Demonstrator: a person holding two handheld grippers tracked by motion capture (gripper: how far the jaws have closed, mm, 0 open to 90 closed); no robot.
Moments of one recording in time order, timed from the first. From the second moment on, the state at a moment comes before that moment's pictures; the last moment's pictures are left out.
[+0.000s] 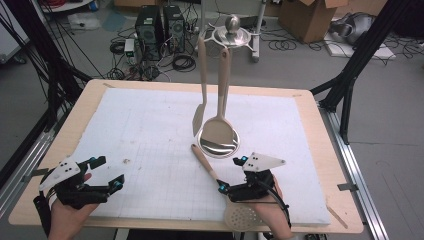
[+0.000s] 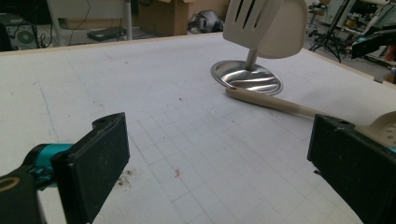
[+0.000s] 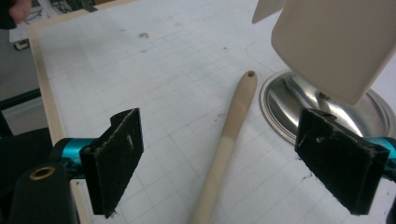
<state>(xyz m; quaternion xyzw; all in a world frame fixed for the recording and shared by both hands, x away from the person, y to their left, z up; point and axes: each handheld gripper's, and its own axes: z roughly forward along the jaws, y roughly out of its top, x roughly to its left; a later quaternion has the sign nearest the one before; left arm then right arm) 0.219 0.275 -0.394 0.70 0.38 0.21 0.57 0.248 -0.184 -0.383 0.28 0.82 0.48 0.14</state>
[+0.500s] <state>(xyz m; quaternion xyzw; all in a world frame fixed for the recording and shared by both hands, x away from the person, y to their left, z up) 0.219 0.276 -0.396 0.70 0.38 0.21 0.56 0.258 -0.171 -0.396 0.29 0.83 0.45 0.13</state>
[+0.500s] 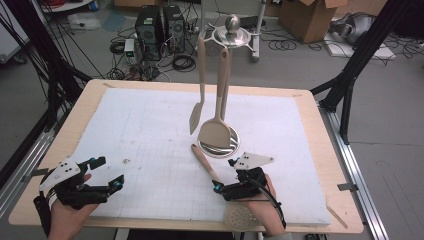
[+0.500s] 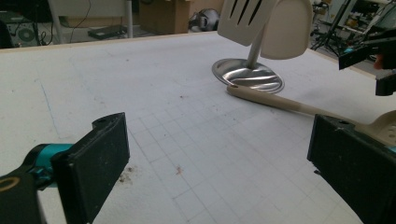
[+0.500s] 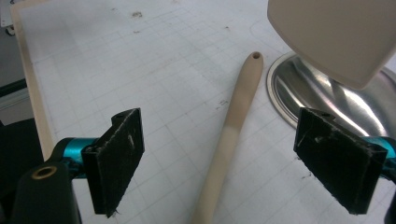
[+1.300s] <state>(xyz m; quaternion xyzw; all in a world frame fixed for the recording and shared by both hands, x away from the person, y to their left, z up) 0.218 0.279 -0.398 0.70 0.38 0.20 0.56 0.272 -0.162 -0.407 0.29 0.86 0.41 0.11</state>
